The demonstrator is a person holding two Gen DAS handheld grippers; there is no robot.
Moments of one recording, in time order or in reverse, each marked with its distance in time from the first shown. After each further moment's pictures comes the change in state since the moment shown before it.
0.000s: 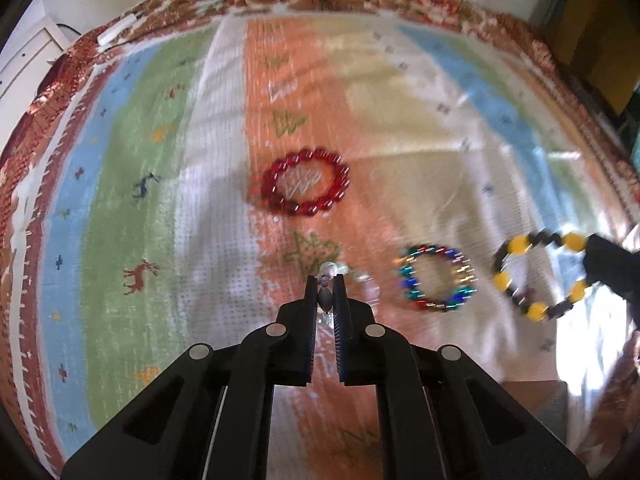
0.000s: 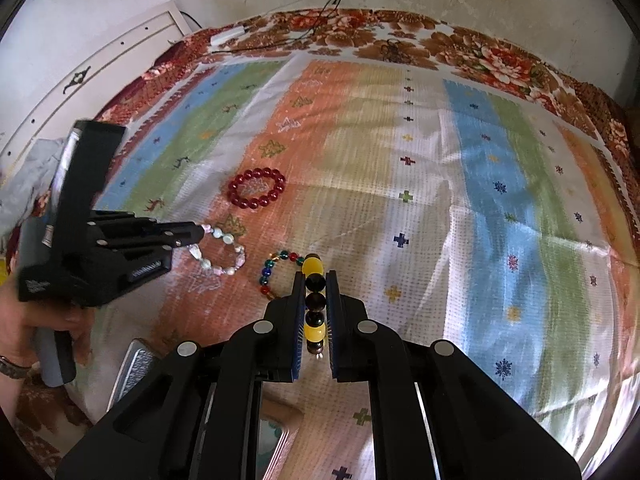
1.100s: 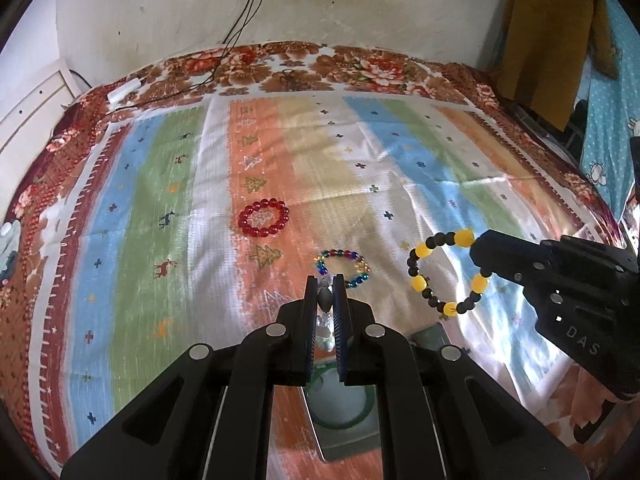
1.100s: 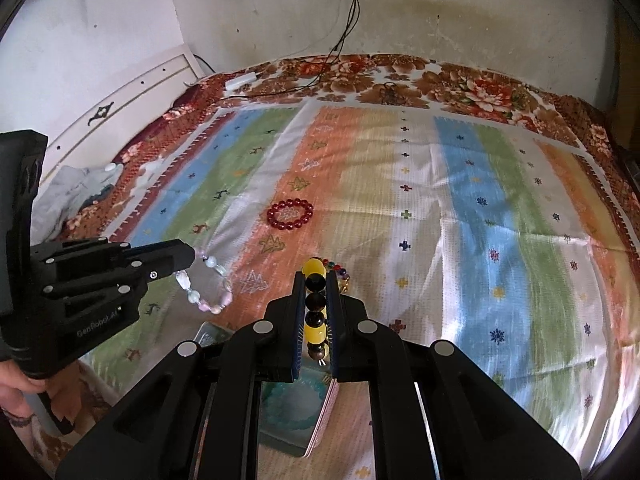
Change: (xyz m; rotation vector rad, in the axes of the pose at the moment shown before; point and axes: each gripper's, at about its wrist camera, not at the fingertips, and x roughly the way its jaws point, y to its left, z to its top) left arm -0.127 -0.049 -0.057 0.052 -0.229 -0.050; right arm -0.077 0.022 -0.032 0.038 -0.152 0.027
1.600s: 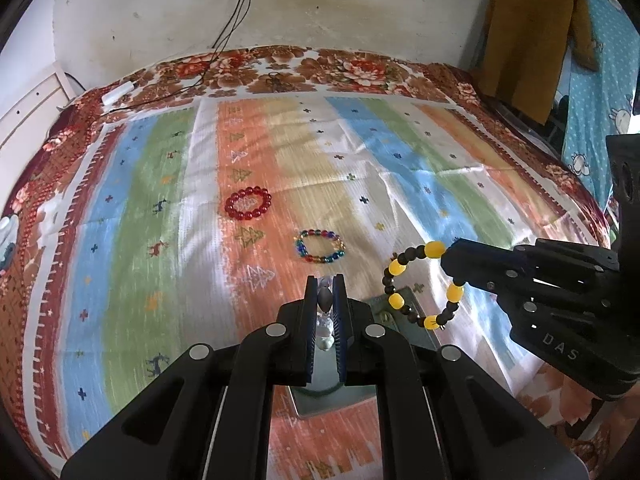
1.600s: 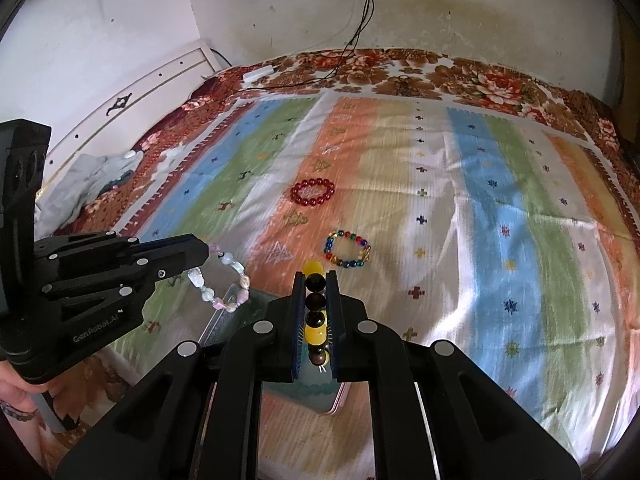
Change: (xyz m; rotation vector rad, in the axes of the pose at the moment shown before) left arm -0.026 -0.014 -0.033 0.015 -0.017 -0.040; right arm -0.019 0.015 -0.031 -0.012 0.019 0.051
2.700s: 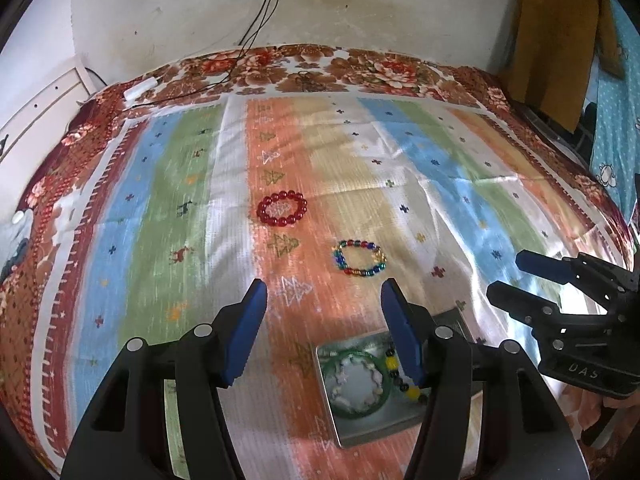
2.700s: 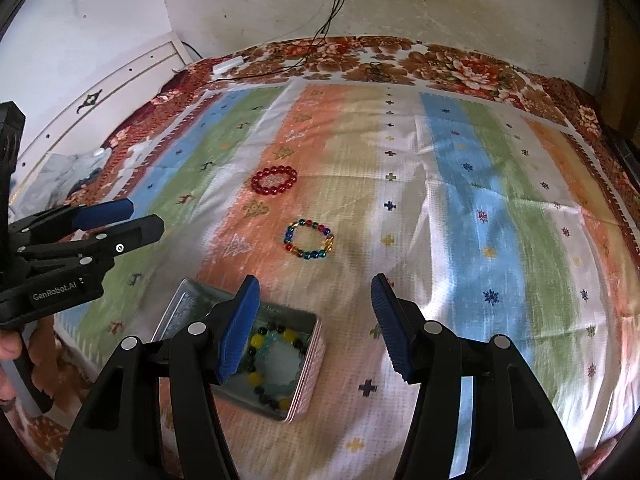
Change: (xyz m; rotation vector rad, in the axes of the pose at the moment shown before) left arm 0.024 0.025 0.014 -0.031 -0.004 0.089; right arm 0.023 -0.025 -0.002 0.031 0.025 -0.098
